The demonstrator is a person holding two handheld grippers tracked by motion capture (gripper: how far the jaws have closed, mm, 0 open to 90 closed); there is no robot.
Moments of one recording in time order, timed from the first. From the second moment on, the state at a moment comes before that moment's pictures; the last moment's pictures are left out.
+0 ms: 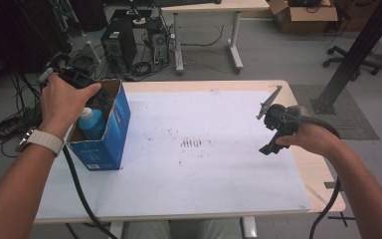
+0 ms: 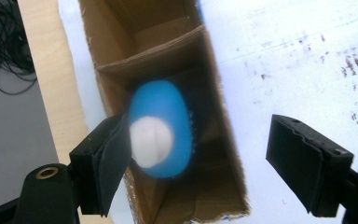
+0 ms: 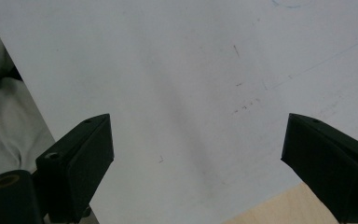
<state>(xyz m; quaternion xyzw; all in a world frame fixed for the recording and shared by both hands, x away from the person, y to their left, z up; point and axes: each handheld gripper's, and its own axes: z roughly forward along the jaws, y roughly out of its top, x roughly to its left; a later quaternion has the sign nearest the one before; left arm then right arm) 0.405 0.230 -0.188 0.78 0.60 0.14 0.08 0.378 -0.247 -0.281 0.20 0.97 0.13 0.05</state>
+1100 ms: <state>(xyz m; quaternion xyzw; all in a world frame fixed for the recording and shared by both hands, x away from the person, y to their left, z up) 0.375 0.178 -0.165 0.83 0.53 0.13 0.12 0.375 -0.248 -0.279 0.21 0.97 0.13 0.06</state>
